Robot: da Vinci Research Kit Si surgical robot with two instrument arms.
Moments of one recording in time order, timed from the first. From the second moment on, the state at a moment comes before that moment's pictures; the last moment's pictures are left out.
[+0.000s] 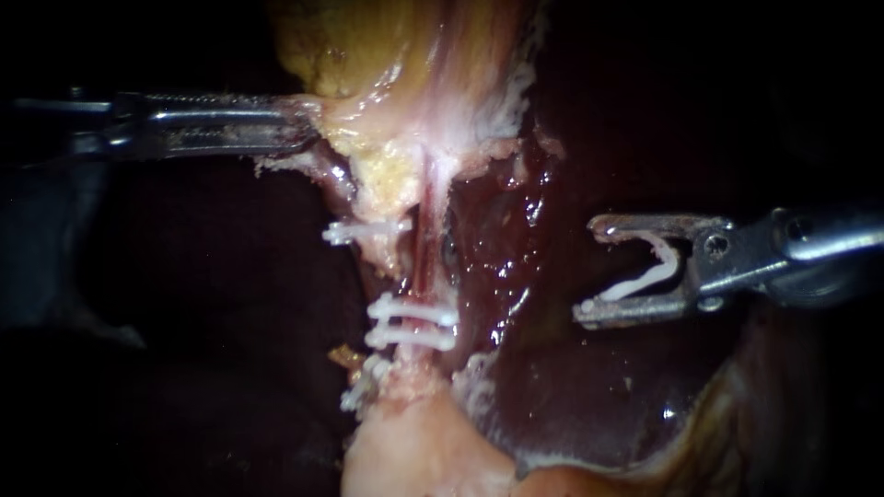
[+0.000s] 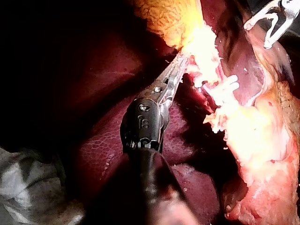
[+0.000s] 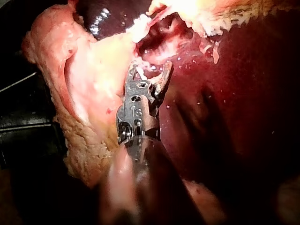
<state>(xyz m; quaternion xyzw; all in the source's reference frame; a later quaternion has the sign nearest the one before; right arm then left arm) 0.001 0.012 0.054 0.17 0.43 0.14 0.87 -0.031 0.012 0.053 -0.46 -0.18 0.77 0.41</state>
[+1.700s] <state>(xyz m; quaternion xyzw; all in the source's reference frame) 0.013 0.014 0.060 0.27 0.47 0.17 0.82 -0.026 0.014 0.047 -0.48 -0.17 0.76 0.42</state>
